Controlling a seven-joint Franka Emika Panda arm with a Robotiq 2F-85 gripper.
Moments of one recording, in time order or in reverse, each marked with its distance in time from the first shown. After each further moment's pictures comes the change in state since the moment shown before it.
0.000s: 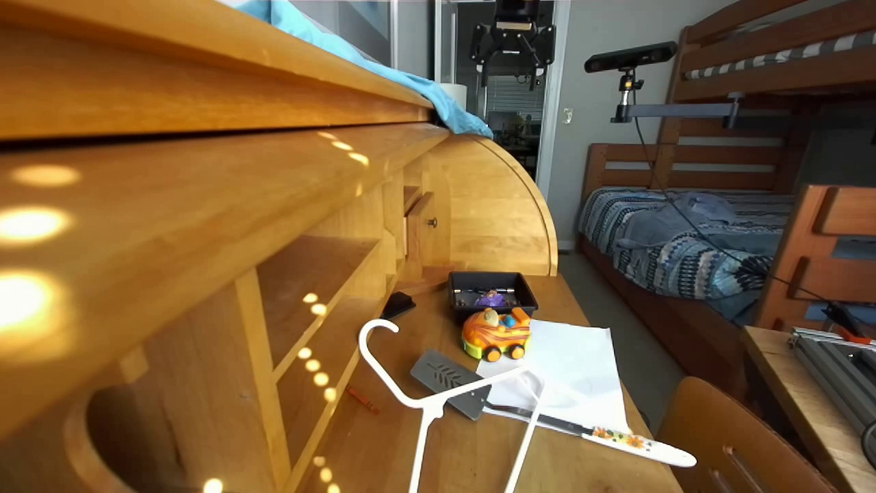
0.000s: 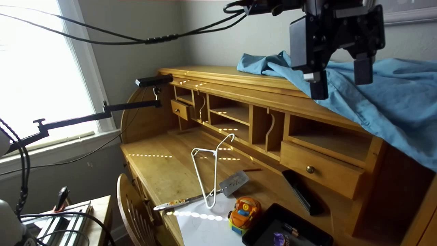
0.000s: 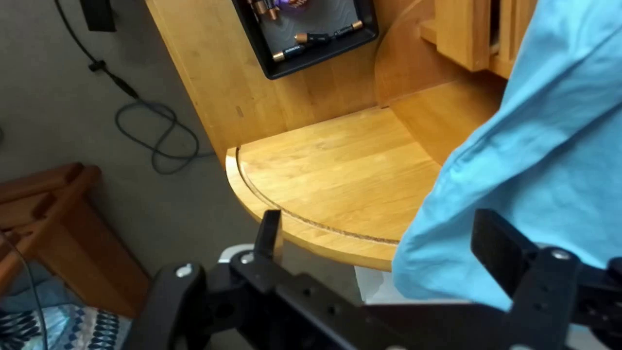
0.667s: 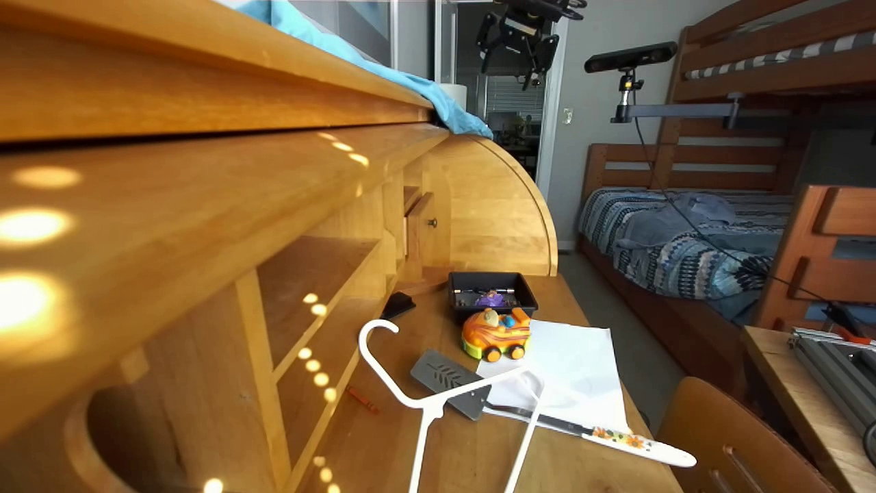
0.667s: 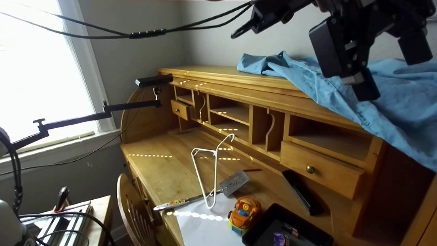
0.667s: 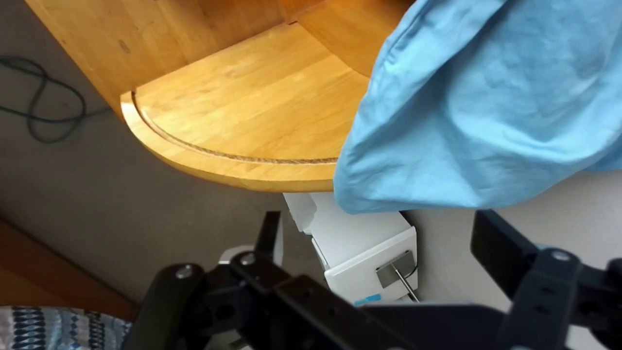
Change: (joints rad) arm -0.013 -0.118 -0.027 -0.244 -0.155 0.430 0.153
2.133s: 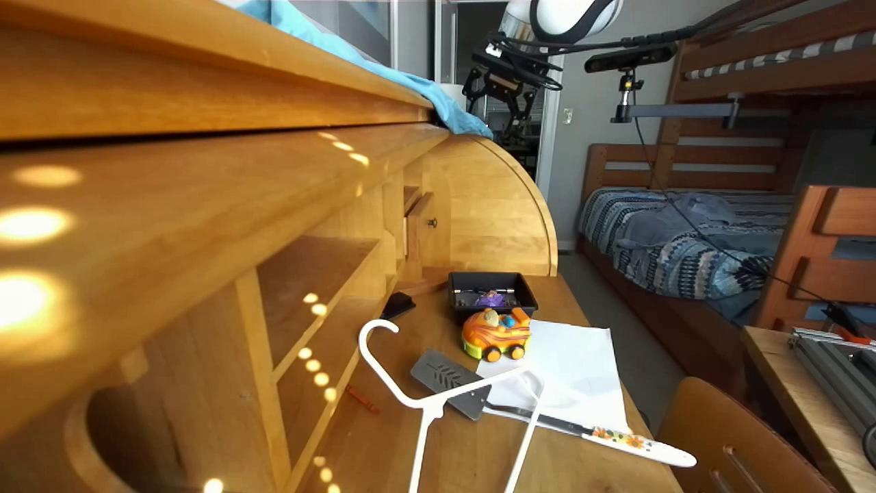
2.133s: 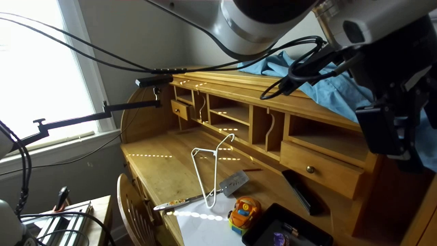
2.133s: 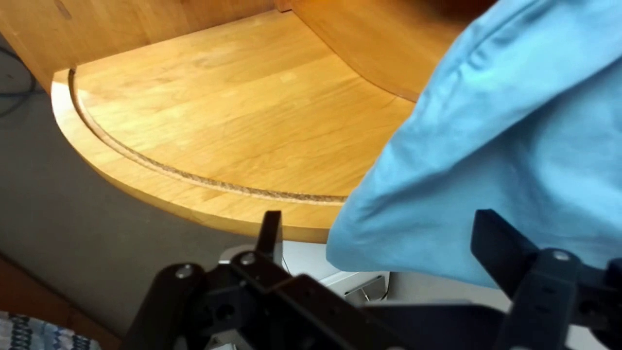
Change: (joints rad) arm -0.044 0.181 -0.023 0.005 0.074 0.223 -0.183
